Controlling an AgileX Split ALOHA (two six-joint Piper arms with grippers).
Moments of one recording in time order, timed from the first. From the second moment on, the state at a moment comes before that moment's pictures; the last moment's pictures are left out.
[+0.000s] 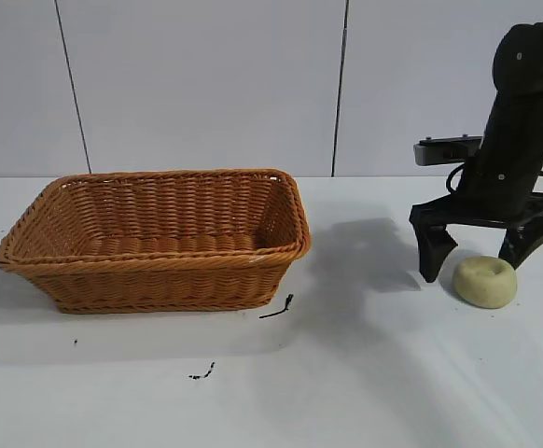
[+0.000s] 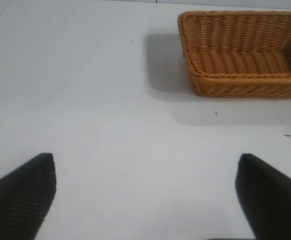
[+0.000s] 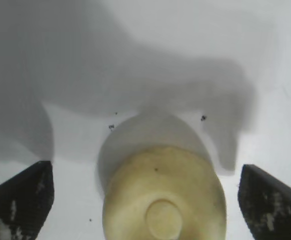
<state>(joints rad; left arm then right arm) -0.04 -0.01 -0.50 0.08 1.07 -0.06 0.08 2.15 -1.43 0.01 0.73 -0.05</state>
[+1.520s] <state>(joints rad) -0.04 -0.01 -0.50 0.08 1.07 -0.06 0.08 2.01 -1.69 -0.02 1.03 -0.05</state>
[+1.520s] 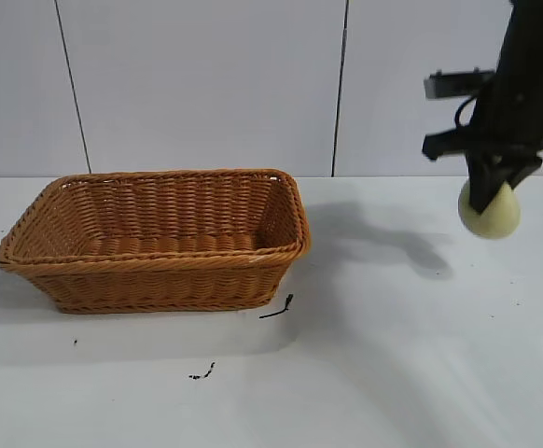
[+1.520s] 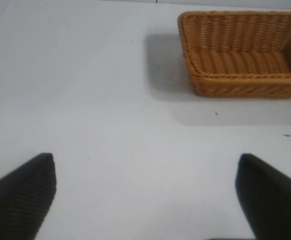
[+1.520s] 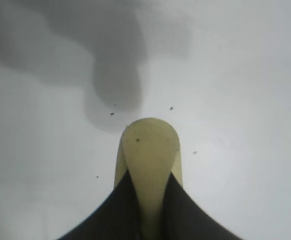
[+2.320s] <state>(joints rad) -0.04 -0.01 -0.50 0.08 1.07 -0.06 0.50 2.19 -2.14 0.00 1.06 0.00</state>
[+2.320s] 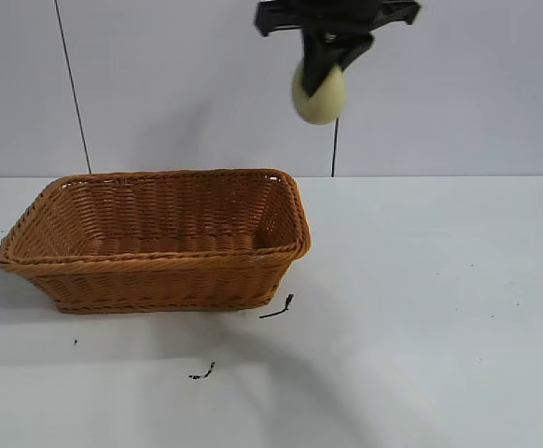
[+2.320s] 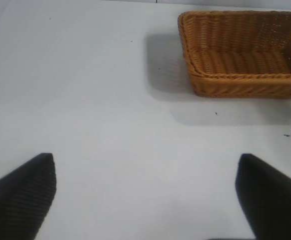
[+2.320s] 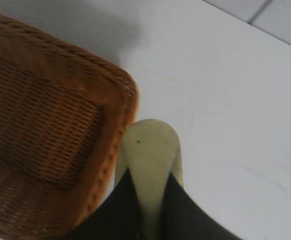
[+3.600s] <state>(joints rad) -0.04 -0.01 -0.50 0.08 1.07 -0.06 0.60 2.27 -2.17 -0.01 0.89 -0.01</state>
